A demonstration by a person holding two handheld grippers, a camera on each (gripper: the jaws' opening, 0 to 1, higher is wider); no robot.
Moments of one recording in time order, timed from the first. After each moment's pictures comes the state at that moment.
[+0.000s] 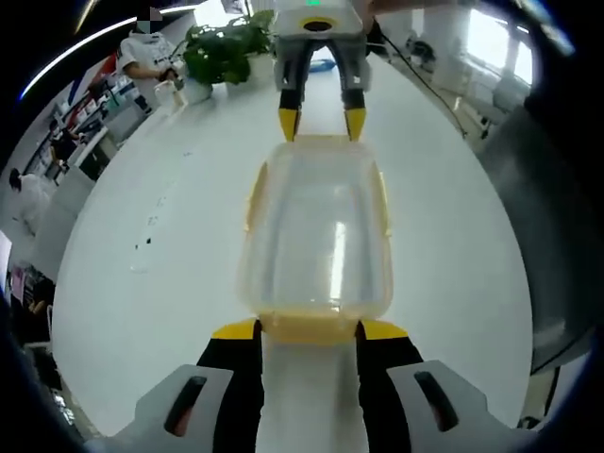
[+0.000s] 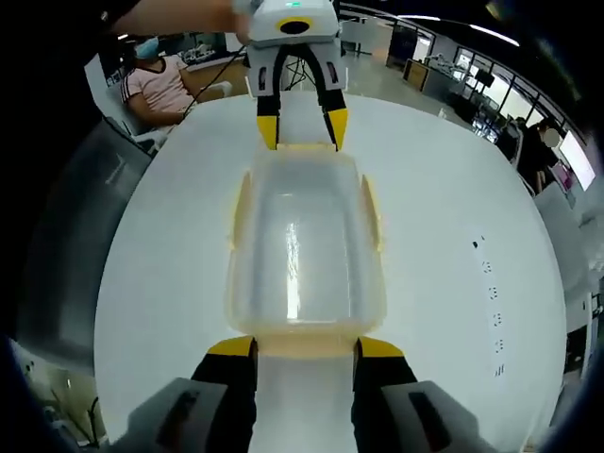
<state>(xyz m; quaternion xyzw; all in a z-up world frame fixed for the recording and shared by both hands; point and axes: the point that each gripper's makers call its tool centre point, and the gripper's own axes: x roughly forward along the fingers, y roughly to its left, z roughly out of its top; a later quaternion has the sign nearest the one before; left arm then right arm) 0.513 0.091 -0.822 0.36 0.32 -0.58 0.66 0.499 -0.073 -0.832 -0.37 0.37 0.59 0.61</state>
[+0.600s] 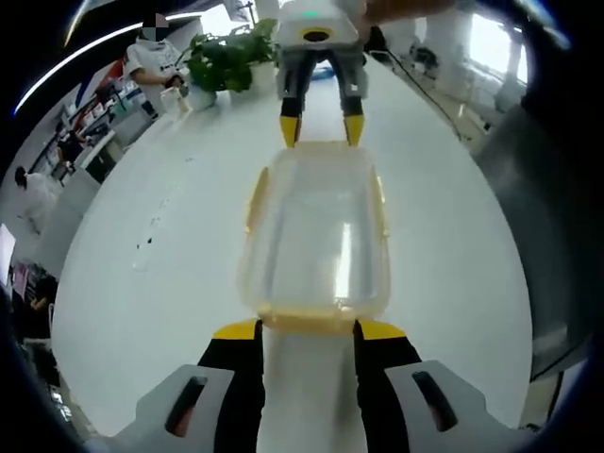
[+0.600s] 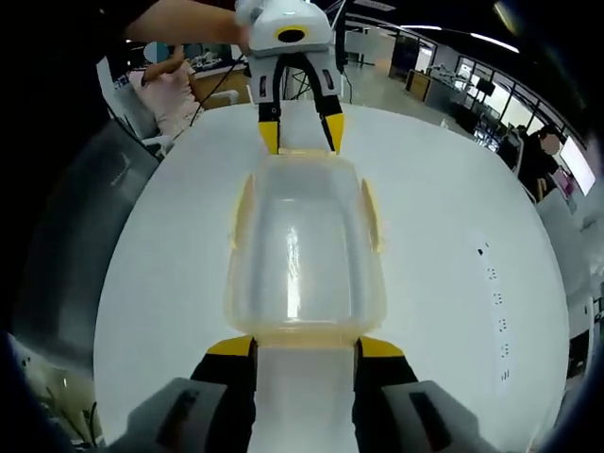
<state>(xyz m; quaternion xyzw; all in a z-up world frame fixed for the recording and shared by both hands) 0.500 0.094 -0.822 0.34 0.31 -0.58 0.67 0.490 -0.069 -0.834 -0.36 0.35 0.61 0.61</state>
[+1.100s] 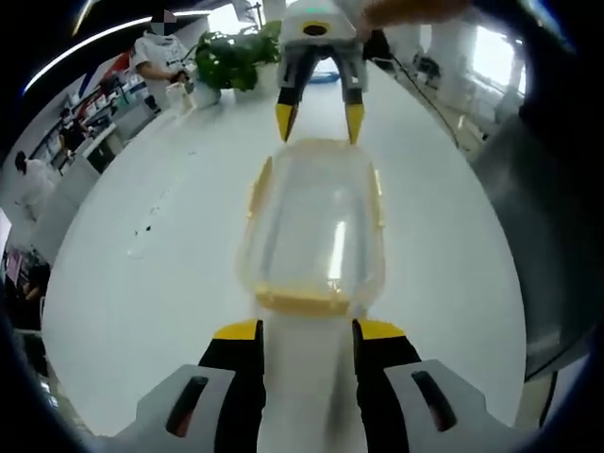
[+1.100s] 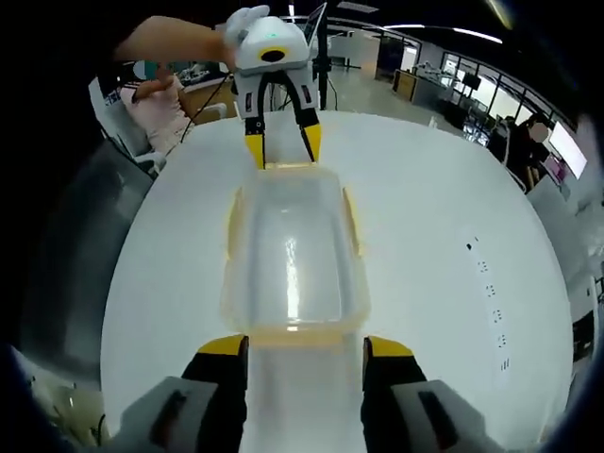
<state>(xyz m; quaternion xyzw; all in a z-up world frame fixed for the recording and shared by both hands) 0.498 0.111 -0.822 0.31 0.32 -0.59 0.67 0.496 -0.072 -0.813 -0.32 0.36 0.60 0.64</state>
